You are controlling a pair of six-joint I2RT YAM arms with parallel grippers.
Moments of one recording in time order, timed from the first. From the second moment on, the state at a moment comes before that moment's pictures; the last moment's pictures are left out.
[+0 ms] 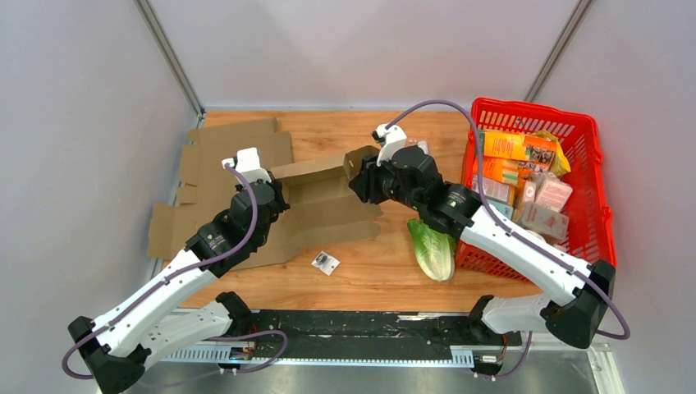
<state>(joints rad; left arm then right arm) -0.77 0.84 0.88 -0.41 -0.72 -0.52 0.87 1.27 1.25 -0.36 0.09 0.41</state>
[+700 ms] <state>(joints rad) -0.77 0.80 0.86 -0.43 -0.71 -0.52 0.78 1.00 1.21 -0.48 -0.01 0.29</state>
